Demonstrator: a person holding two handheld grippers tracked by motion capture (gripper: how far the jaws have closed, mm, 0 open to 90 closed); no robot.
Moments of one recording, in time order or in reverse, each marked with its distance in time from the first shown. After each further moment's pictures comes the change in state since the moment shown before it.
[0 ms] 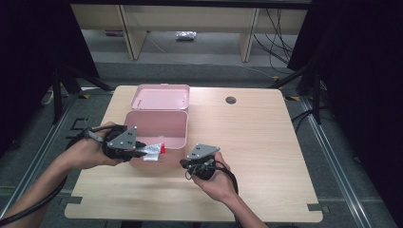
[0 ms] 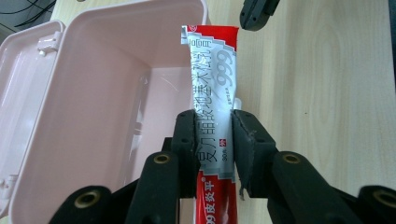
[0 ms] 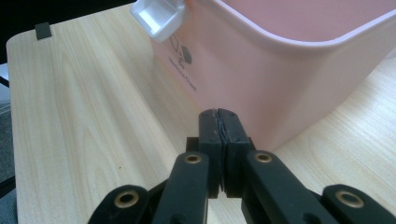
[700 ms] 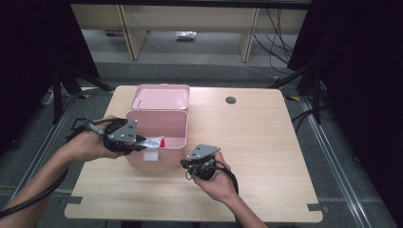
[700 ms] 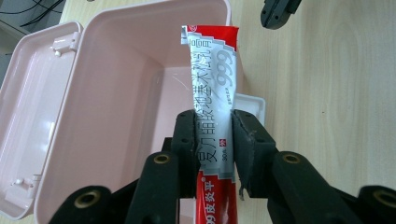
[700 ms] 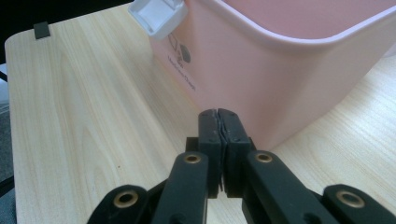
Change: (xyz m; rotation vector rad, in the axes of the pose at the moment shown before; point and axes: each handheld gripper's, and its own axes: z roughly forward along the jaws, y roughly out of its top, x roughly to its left) left arm 0.017 0.002 0.000 0.012 0.007 0.011; right arm 0.000 -0.001 -0.001 -0.001 -0.002 0.001
